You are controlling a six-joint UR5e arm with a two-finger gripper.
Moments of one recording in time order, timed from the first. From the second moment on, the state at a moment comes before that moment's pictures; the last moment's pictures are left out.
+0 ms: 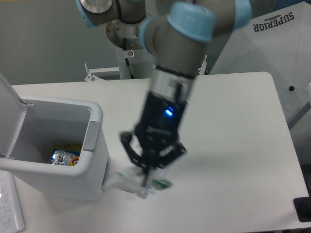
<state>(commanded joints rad) 2.37 -1.82 -1.34 -0.83 0.97 0.31</state>
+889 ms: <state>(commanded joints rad) 2.18 -1.67 -1.60 -0.83 0.98 0.60</state>
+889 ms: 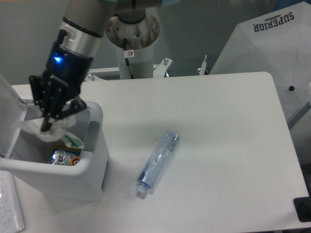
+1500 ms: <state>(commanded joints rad) 2.39 -1.73 -1.53 -0.83 0.95 0.33</state>
